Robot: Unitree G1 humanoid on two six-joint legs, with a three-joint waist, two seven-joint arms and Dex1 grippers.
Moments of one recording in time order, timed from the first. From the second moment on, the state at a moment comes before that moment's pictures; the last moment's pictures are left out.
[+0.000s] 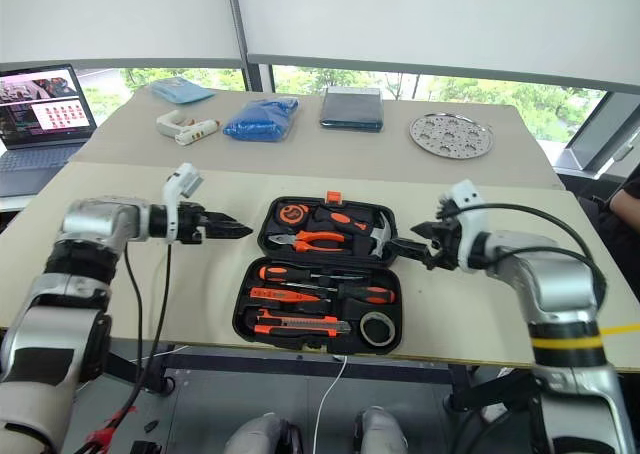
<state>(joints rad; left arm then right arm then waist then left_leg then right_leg) -1.06 0.56 -0.06 0.87 -0.19 0.78 -1.15 -0.65 -0.65 -0.02 0.10 0.40 0.90 0.77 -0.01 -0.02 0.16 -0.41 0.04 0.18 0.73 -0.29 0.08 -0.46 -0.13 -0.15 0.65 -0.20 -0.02</state>
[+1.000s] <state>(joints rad) -1.13 0.46 0.02 1.03 -0.16 0.69 -1.02 -0.77 -0.55 0.00 0.29 0.32 0.92 0.63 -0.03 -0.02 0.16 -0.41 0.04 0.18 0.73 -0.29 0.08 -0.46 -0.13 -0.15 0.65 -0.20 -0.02</state>
